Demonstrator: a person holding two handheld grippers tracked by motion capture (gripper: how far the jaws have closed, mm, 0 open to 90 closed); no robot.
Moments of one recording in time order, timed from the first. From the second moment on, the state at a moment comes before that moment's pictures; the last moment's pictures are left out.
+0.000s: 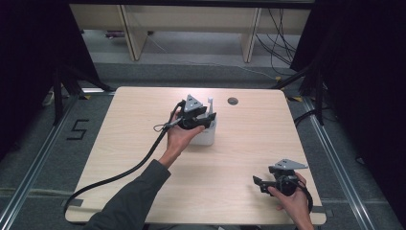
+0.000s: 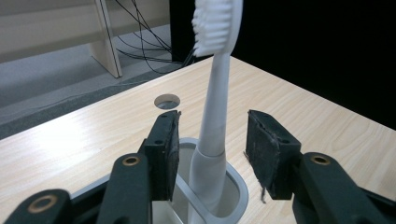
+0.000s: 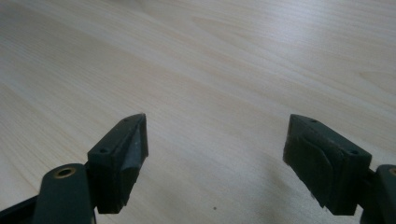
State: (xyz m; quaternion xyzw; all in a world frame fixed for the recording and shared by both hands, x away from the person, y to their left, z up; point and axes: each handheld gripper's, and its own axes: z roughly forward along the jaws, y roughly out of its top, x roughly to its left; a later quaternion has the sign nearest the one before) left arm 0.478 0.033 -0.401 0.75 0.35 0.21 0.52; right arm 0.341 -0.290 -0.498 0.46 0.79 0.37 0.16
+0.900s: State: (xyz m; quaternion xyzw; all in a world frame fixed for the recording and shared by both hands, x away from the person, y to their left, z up) left arm 0.452 0.082 -0.385 0.76 0.36 0.20 0.50; right arm 0.341 -0.289 -0.499 0.47 0.78 0.37 0.16
